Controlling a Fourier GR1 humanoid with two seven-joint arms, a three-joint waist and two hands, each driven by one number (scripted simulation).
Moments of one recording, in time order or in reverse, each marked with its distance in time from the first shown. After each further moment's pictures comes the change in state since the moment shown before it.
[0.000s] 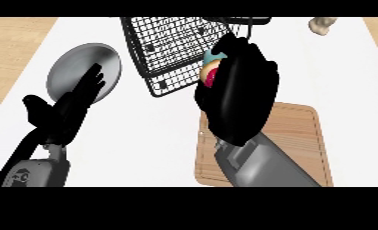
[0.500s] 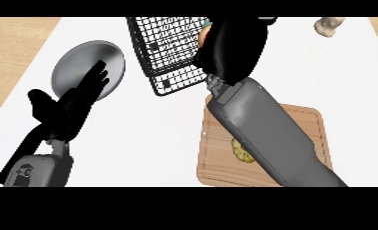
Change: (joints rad) left arm -0.030 -0.006 -0.008 0.008 0.004 -0.008 0.021; right arm -0.224 0.001 -0.152 0.311 -0.151 -0.036 0.000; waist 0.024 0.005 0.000
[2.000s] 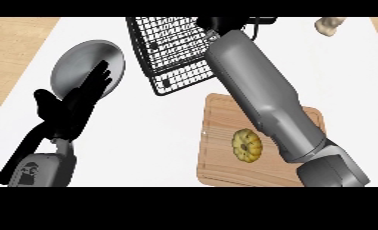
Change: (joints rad) left arm -0.008 -0.014 -0.003 0.019 -0.018 0.001 -0.015; right arm -0.298 0.000 -0.153 0.639 0.020 -0.438 -0.089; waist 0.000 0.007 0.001
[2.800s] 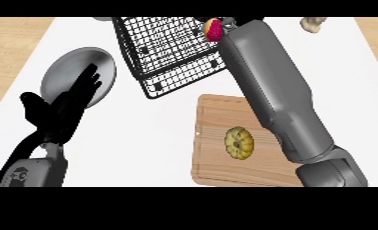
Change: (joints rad) left arm 0.033 0.018 0.043 0.000 0.012 0.006 -0.001; right arm 0.025 0.006 -0.203 -0.119 0.071 -0.453 -0.037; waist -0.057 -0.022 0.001
